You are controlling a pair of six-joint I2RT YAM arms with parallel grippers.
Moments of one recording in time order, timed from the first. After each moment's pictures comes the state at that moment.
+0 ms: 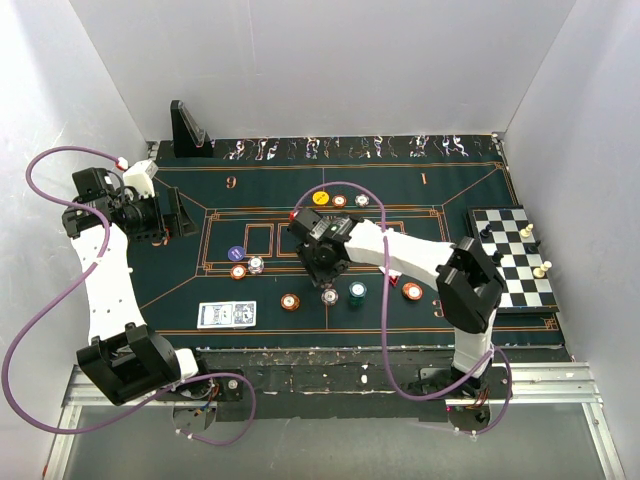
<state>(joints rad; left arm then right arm) 0.41 1.28 1.34 -1.06 0.59 0.25 1.00 1.88 1.48 -0.86 0.12 0.41</state>
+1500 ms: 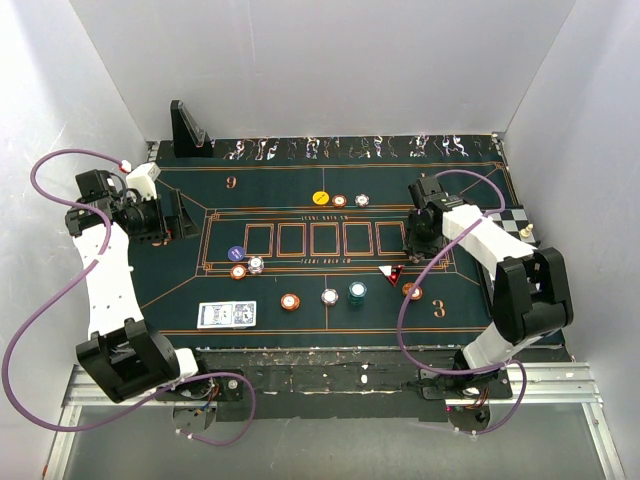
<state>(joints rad) 0.41 1.29 1.32 -1.05 0.61 0.25 0.33 1.57 1.11 -0.77 0.14 0.46</state>
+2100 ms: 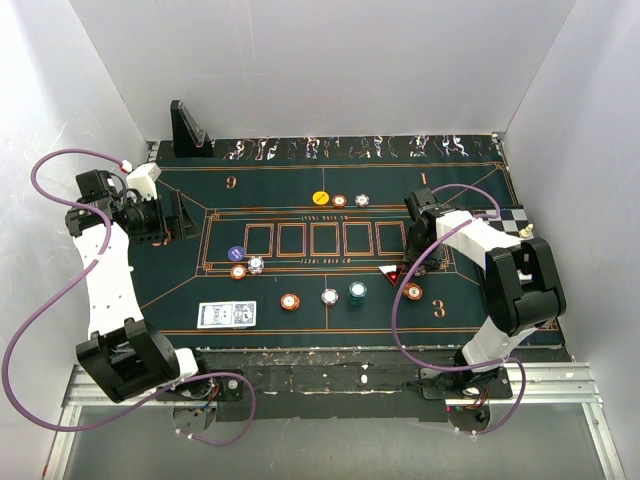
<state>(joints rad) 0.41 1.29 1.31 -1.05 0.61 0.26 0.33 1.65 1.03 -0.72 0.18 0.52</state>
